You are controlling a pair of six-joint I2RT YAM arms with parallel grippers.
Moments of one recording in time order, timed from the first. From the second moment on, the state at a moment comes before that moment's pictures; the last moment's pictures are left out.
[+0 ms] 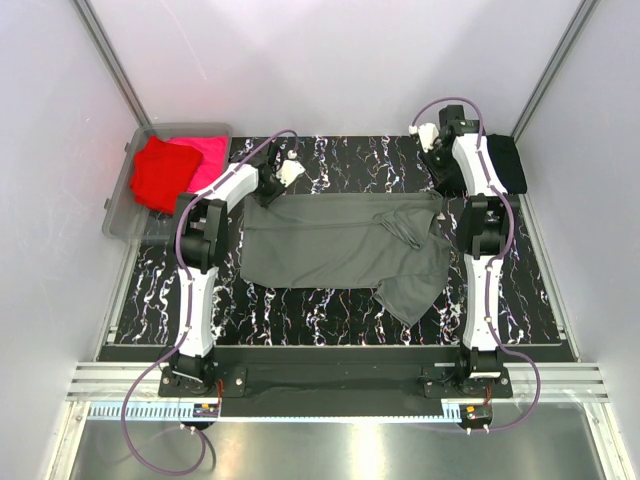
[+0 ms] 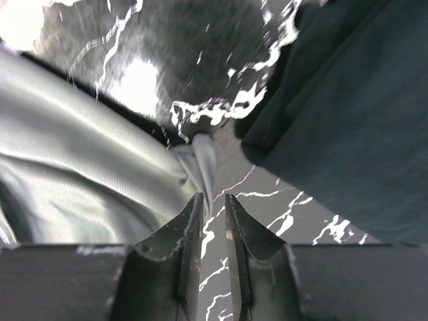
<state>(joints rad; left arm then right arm) -0.26 2.29 1.85 -0.68 0.01 0.61 0.03 2.50 2.45 -1.10 -0.06 -0.56</state>
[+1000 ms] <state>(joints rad) -0.26 2.29 1.85 -0.68 0.01 0.61 0.03 2.62 2.53 -1.19 -0.06 -0.57</state>
